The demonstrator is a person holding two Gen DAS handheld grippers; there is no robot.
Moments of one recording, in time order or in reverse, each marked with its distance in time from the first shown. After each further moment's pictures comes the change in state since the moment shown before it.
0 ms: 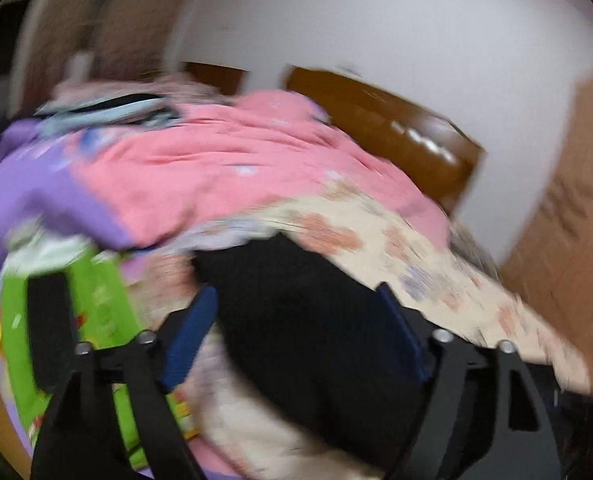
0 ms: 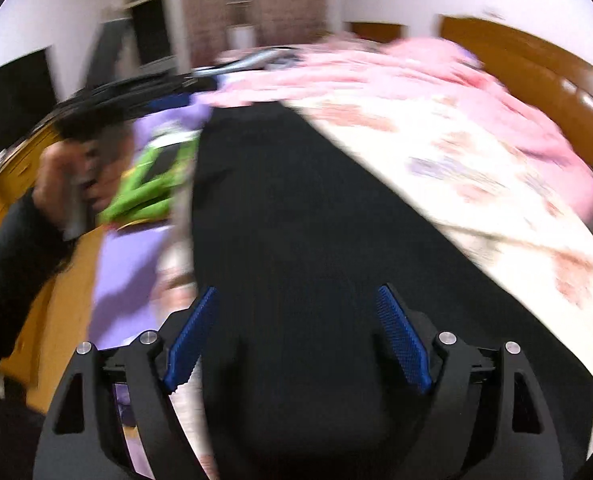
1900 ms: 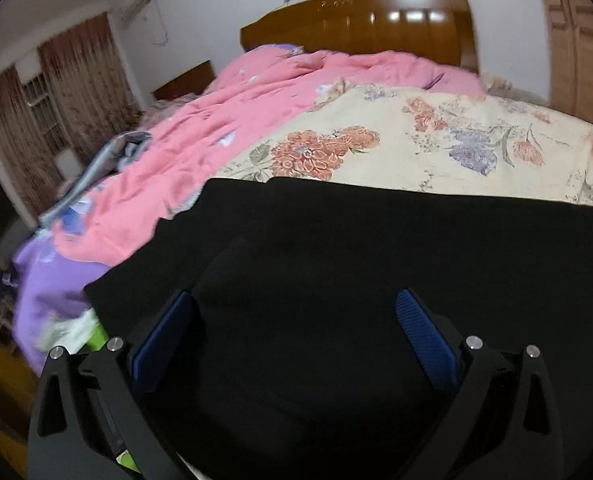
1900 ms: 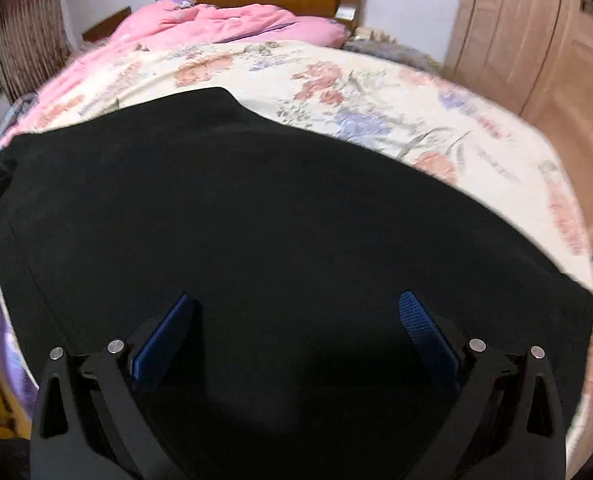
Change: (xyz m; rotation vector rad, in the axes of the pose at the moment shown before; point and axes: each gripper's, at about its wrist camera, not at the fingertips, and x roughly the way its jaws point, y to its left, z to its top) left arm 0.112 -0.079 -0.049 0.448 0.184 0.314; right arm -0.164 -0.100 -0.211 0.604 0.137 -0.629
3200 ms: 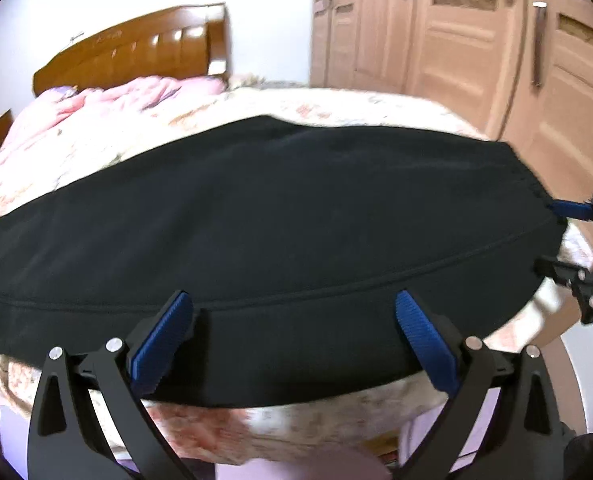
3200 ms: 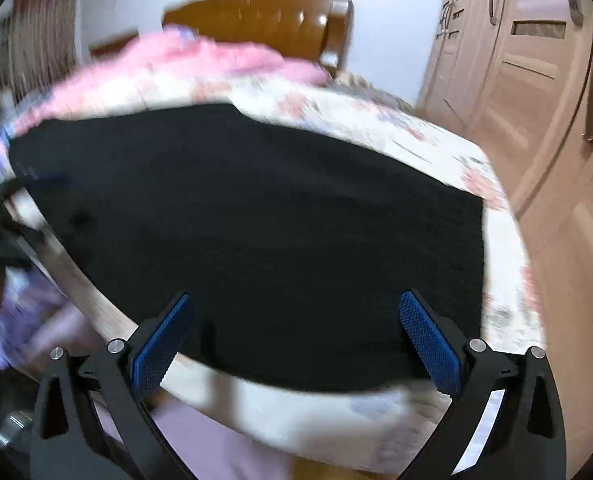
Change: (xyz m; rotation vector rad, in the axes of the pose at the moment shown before) left arm -0.236 -0.250 -0.115 0.313 -0.084 -0.729; right arm -0.070 -0.030 -0.092 -0.008 -0.180 -0.021
